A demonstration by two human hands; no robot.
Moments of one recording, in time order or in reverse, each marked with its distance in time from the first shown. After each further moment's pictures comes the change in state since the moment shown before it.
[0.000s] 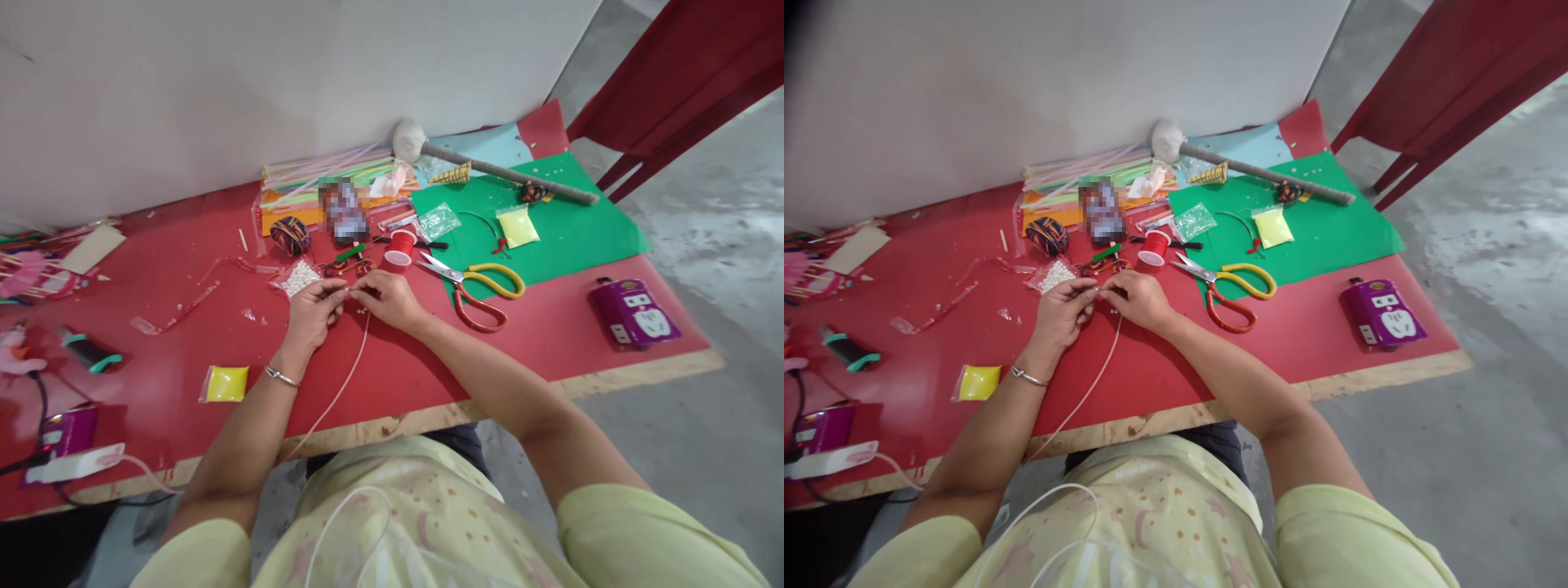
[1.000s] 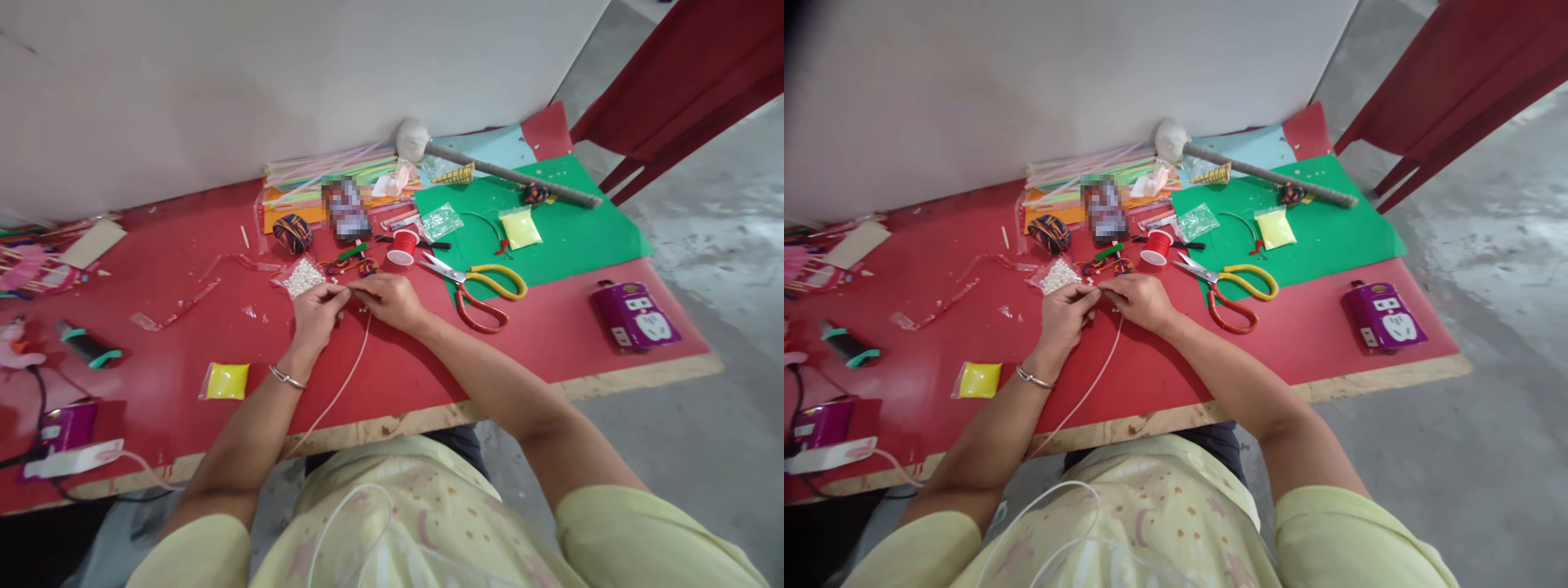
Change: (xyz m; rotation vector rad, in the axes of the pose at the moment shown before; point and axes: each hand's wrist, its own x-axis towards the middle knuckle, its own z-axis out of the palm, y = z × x) left_hand -0.009 0.000 0.005 0.186 0.098 0.080; right_hand -0.004 0.004 0.000 -0.087 -0.056 -0.065
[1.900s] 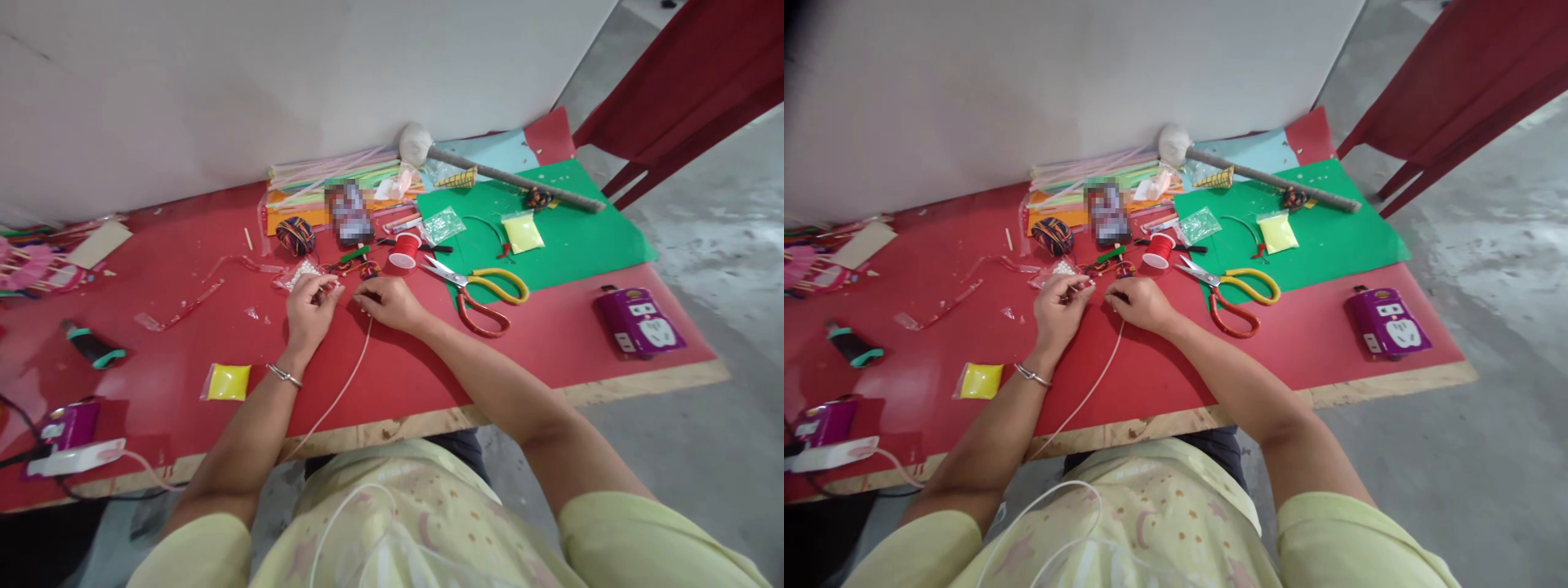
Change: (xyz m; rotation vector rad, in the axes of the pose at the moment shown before) left_hand 0.011 0.003 -0.021 0.508 0.051 0.504; right_hand 0.008 -0.003 0.000 0.098 -0.096 0.091
